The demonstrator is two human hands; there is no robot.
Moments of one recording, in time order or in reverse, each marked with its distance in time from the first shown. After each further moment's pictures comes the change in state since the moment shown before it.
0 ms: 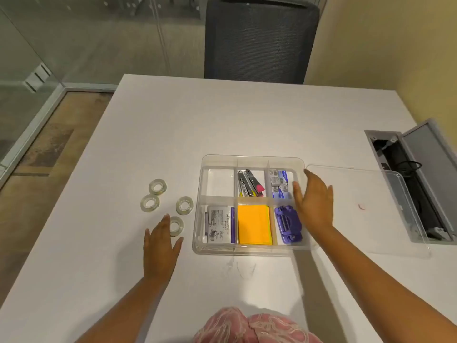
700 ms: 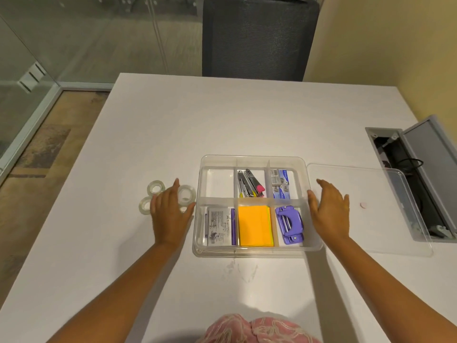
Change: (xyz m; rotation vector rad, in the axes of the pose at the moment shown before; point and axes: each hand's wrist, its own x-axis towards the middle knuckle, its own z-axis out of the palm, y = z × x) left_hand 0.062 0.058 -0.031 -0.130 0.240 0.113; right_hand -0.008 0.033 -0.003 -0.039 -0.010 0.017
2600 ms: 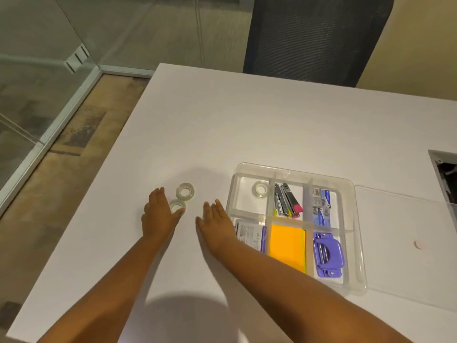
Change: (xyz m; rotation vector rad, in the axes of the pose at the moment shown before) left_hand 0.043 -0.089 -0.021 0.169 -0.264 -0.443; right_hand -0.054 -0.247 0.142 -0.716 -0.685 -0.945
